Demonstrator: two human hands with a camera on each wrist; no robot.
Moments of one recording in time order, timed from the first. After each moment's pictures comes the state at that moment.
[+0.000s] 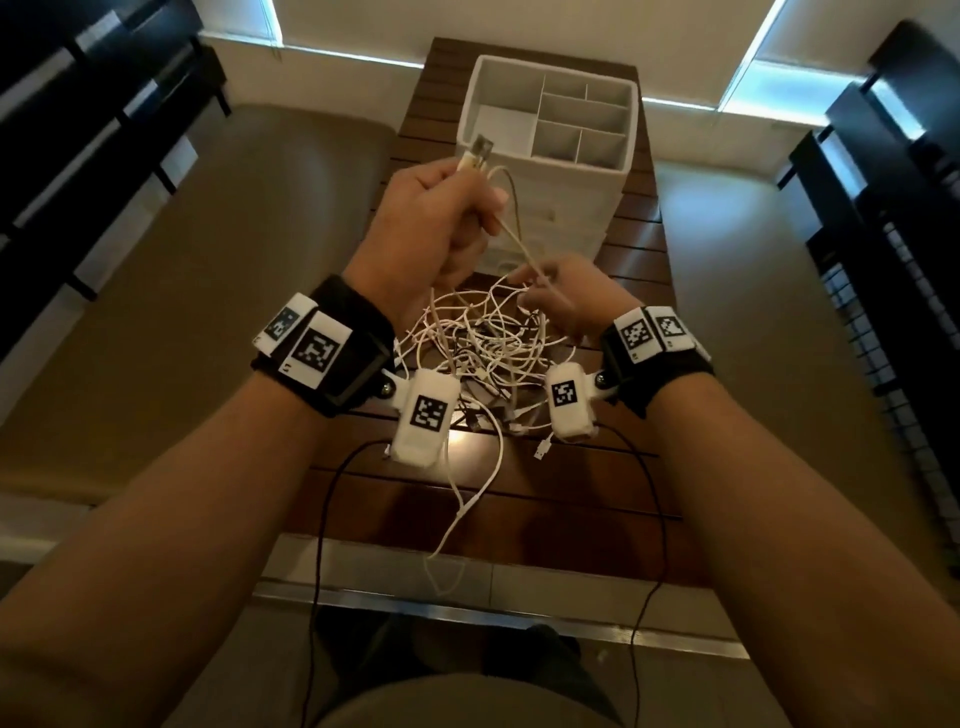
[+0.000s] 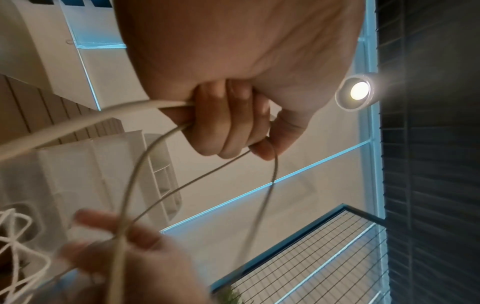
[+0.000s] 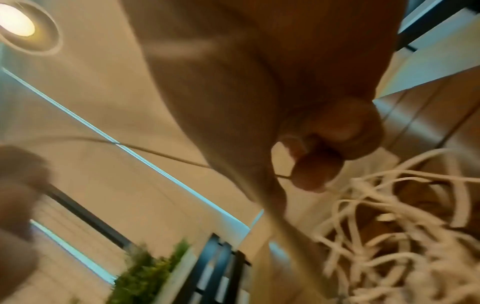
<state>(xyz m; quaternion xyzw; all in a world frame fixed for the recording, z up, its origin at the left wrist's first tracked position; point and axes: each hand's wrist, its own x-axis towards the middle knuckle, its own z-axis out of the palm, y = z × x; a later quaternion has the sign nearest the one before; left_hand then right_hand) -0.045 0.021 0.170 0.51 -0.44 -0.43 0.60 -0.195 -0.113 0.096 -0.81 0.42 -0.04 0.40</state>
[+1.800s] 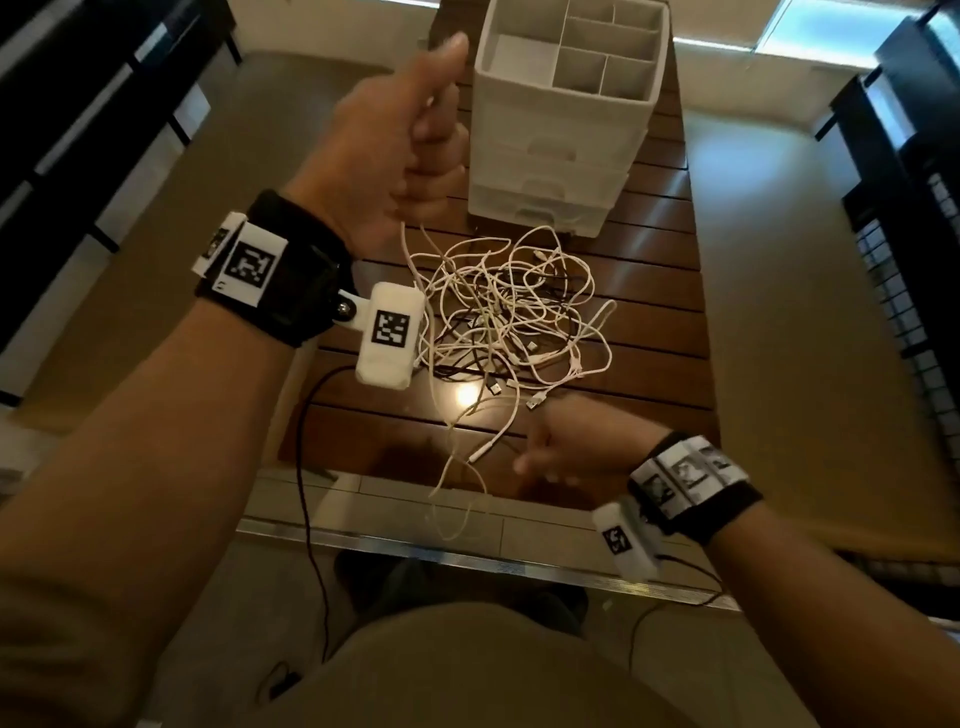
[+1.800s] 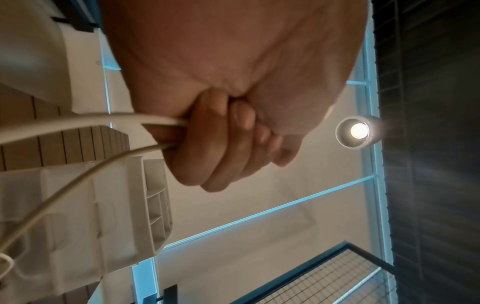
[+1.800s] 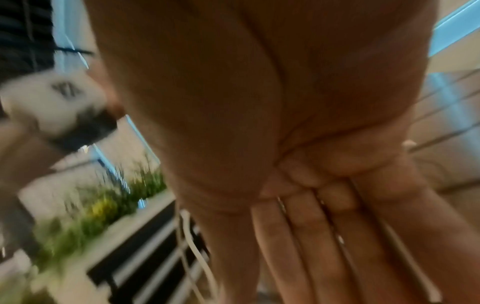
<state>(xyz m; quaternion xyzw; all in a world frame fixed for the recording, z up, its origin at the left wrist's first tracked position) -0.028 0.061 0.184 0.52 -0.45 -0.47 0.55 -0.273 0.026 0.035 -0.86 0.28 0.27 0.33</state>
